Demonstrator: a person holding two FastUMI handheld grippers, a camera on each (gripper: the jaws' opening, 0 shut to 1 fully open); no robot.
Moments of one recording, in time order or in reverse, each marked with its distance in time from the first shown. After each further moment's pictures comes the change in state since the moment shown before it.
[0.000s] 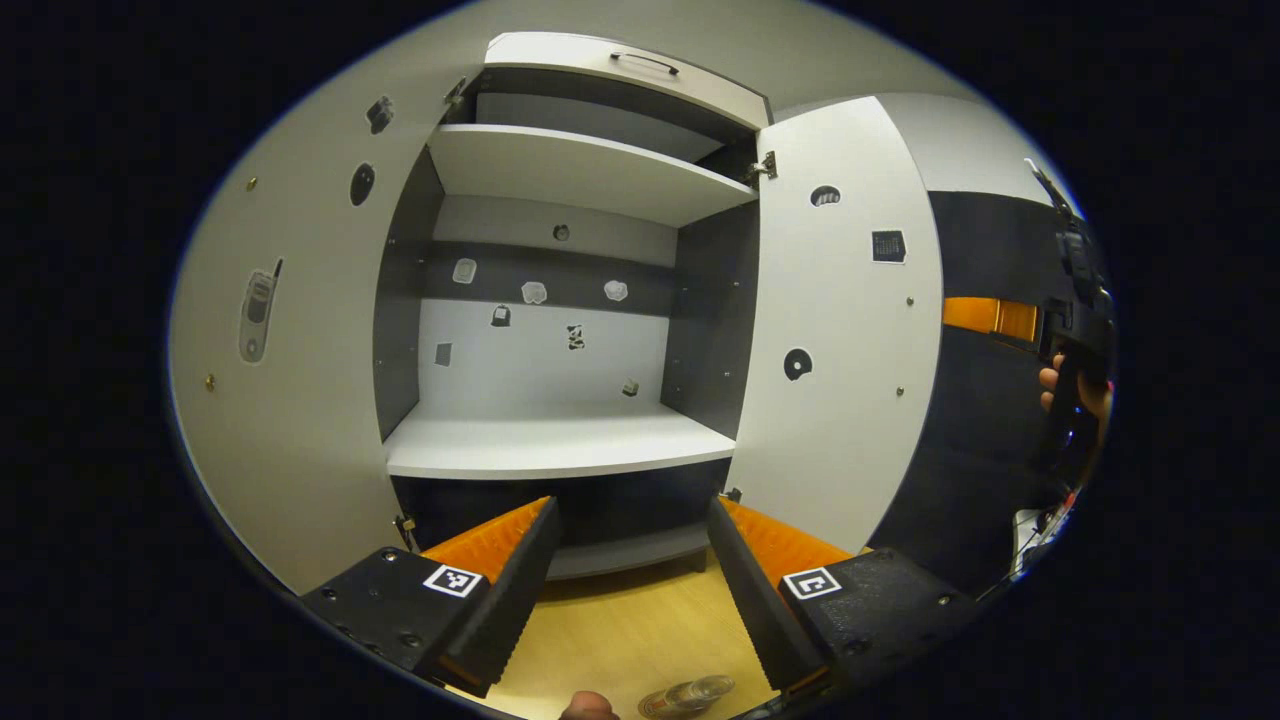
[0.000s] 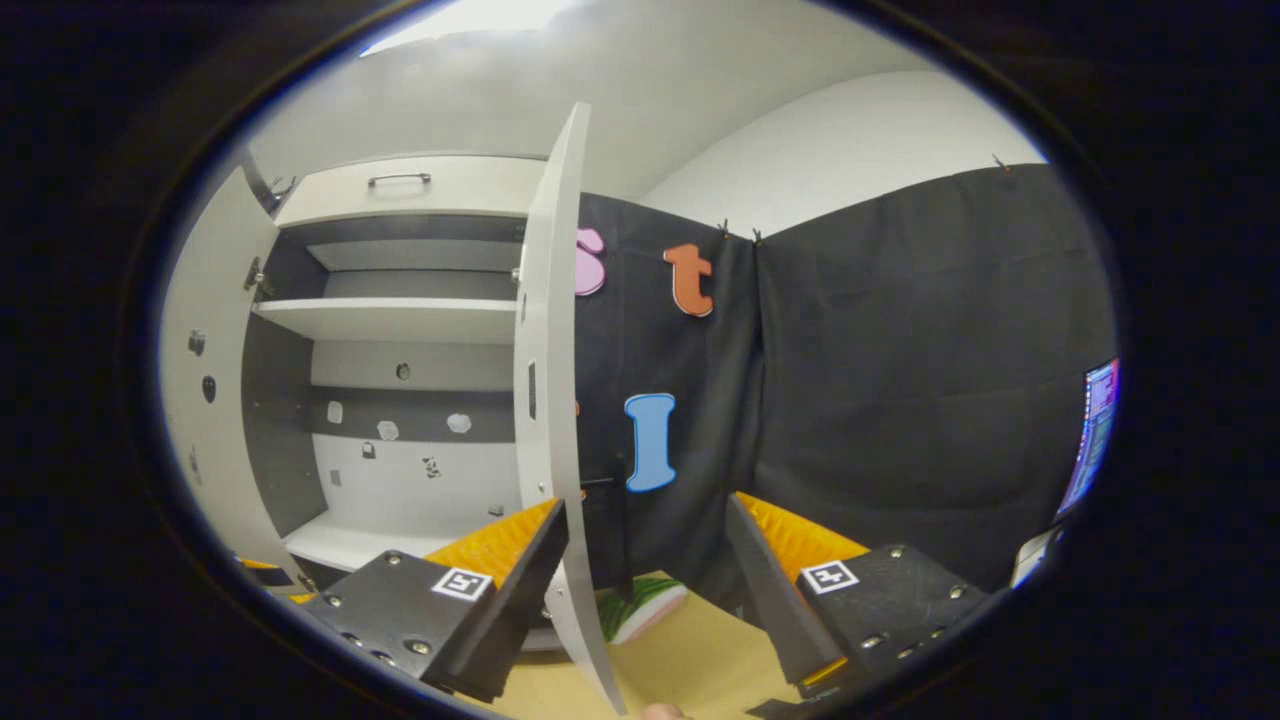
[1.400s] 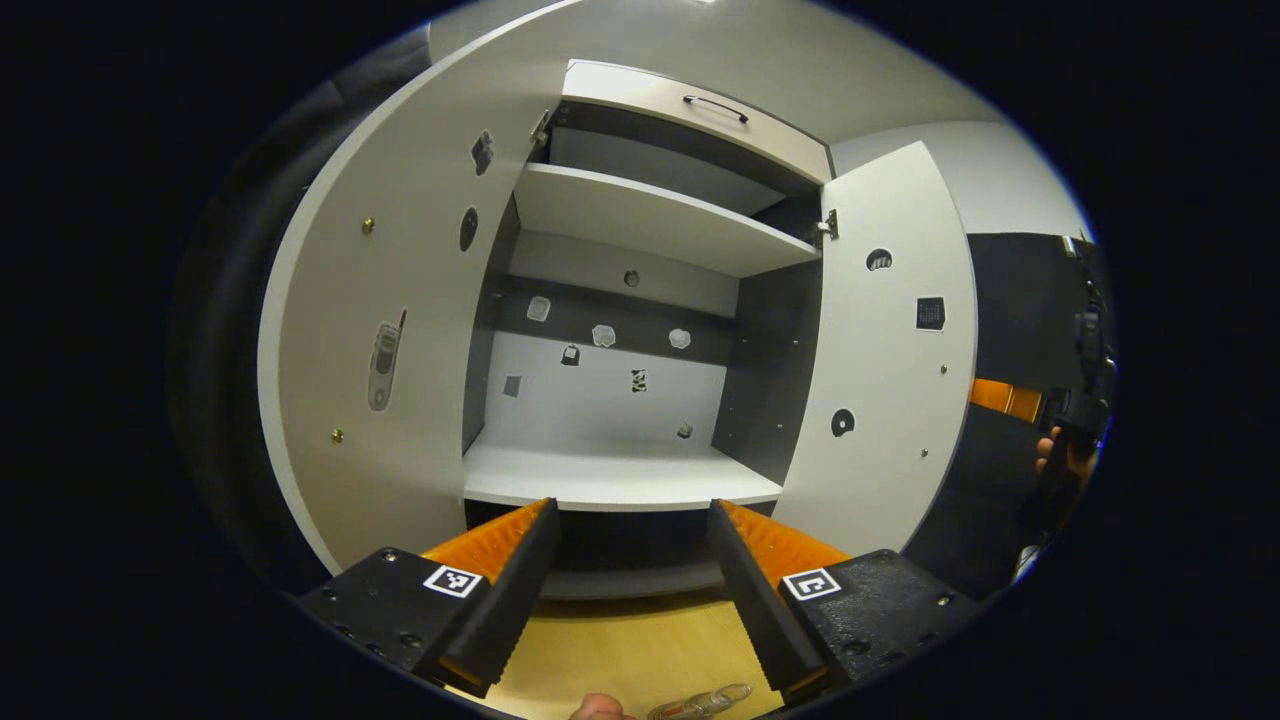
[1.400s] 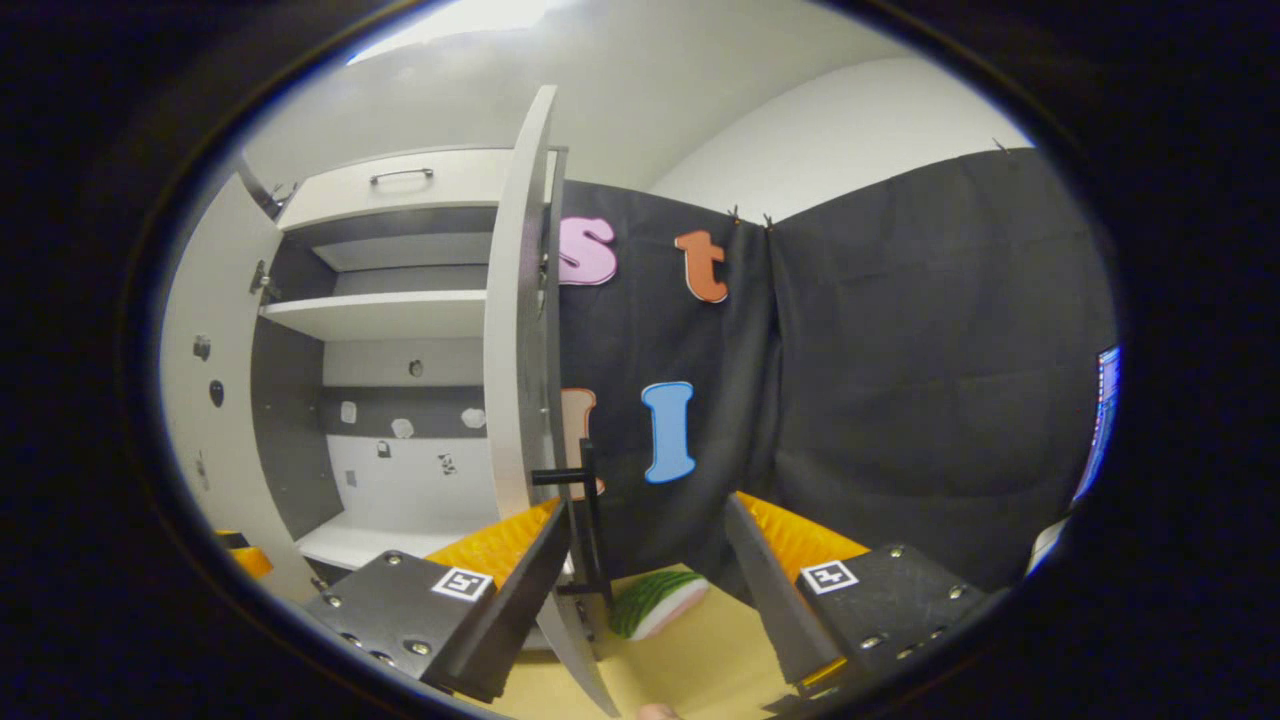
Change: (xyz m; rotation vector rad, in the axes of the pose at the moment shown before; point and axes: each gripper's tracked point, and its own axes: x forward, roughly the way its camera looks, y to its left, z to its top) left arm -0.040 0.046 0.040 -0.061 -0.116 0.150; right arm 0.003 0.043 -0.014 0.038 0.048 0.062
